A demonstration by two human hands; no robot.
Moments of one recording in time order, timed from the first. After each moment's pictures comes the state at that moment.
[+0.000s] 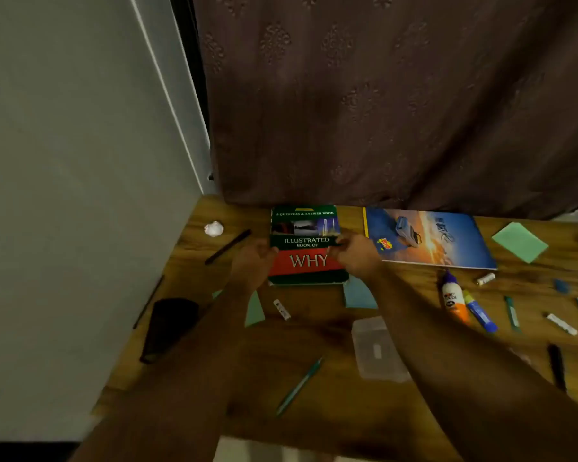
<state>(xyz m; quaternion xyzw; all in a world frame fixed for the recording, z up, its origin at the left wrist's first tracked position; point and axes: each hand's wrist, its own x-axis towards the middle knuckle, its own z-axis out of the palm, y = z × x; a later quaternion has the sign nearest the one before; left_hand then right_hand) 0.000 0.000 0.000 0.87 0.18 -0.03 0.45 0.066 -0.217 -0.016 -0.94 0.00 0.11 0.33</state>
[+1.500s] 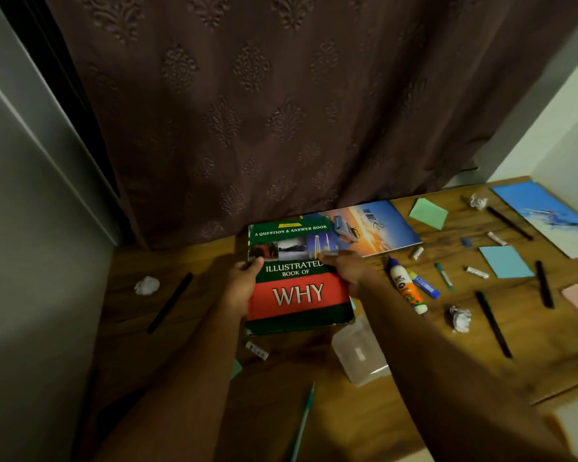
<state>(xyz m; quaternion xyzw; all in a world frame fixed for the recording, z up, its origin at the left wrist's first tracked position) 0.065 -0.037 -0.003 0.68 0.21 -0.23 0.66 0.039 -0.250 0.007 -0.63 0.29 0.14 0.70</state>
